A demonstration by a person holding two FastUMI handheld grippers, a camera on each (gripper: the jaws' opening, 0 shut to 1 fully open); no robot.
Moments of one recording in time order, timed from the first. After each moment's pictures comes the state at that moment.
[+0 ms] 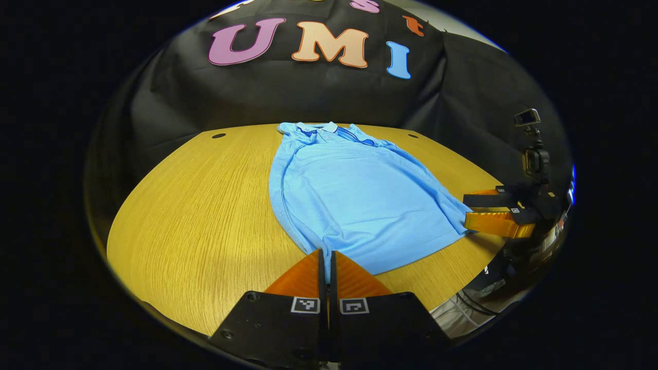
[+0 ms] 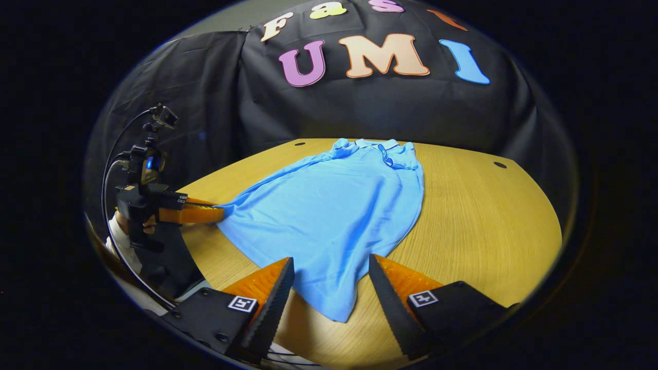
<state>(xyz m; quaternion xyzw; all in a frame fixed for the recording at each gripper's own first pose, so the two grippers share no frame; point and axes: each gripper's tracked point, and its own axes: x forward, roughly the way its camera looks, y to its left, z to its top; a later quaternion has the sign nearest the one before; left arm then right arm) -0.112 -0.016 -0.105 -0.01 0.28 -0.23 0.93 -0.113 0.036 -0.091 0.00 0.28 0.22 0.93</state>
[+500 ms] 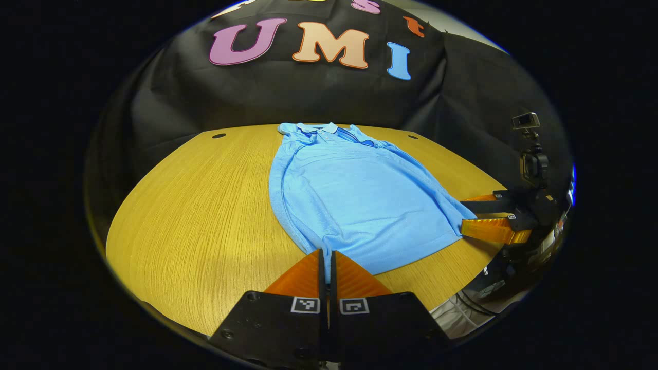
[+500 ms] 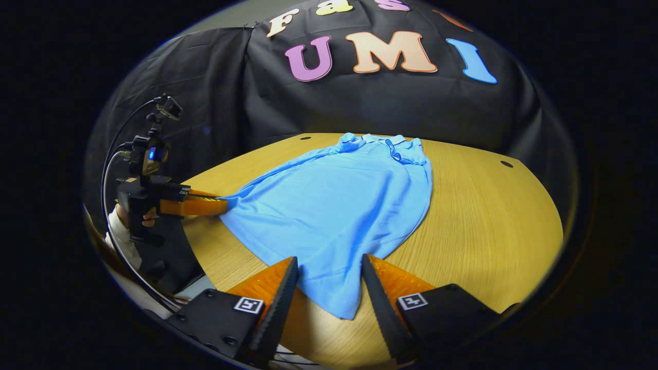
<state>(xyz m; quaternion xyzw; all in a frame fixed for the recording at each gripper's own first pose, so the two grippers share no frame) -0.112 -0.016 -0.106 -0.01 0.28 -0.23 0.93 -0.120 0.049 -0.098 0.00 0.29 0.25 0.92</state>
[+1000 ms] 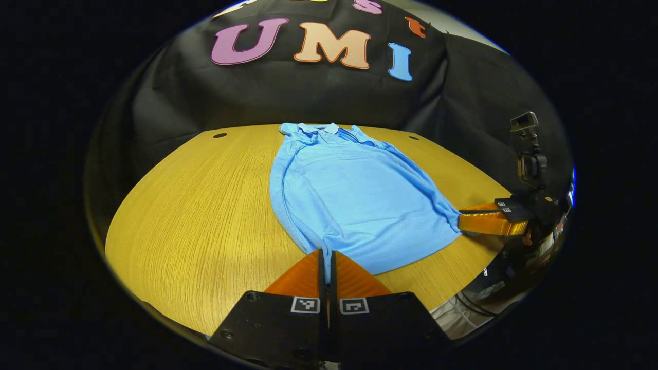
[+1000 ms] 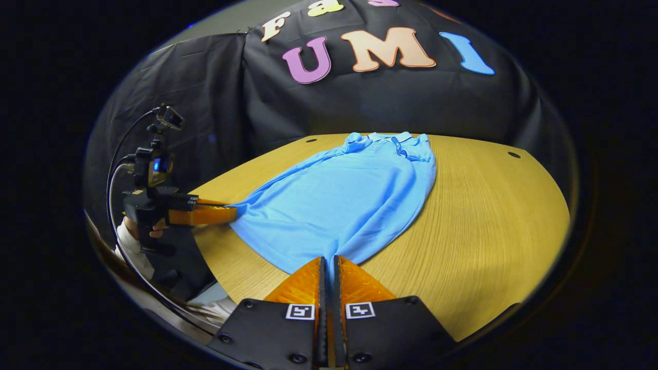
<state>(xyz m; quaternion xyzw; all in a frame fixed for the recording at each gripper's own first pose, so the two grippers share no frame) -0.113 -0.016 -0.104 -0.02 0.28 -0.23 0.93 -0.116 0.056 -0.094 0.04 0.29 0.25 0.92</state>
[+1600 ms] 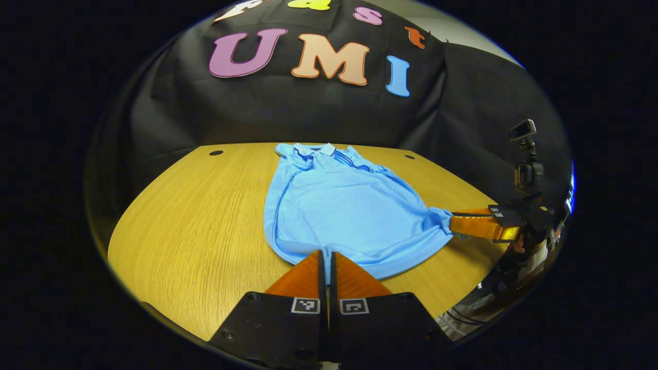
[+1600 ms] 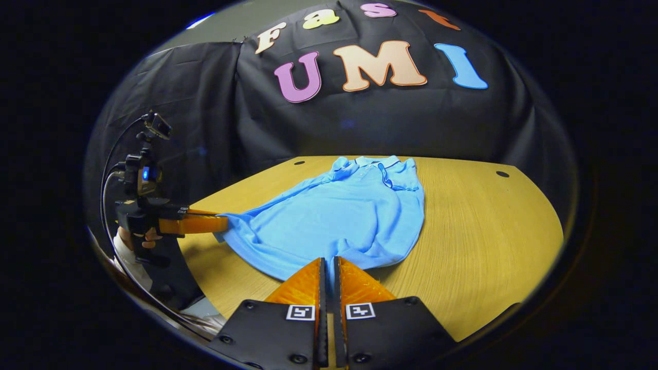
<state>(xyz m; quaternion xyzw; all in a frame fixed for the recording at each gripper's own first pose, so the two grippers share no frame) -0.077 -0.031 -0.055 -0.03 0.23 -0.23 0.94 -0.067 0.049 -0.048 0.04 0.24 0.22 0.94</state>
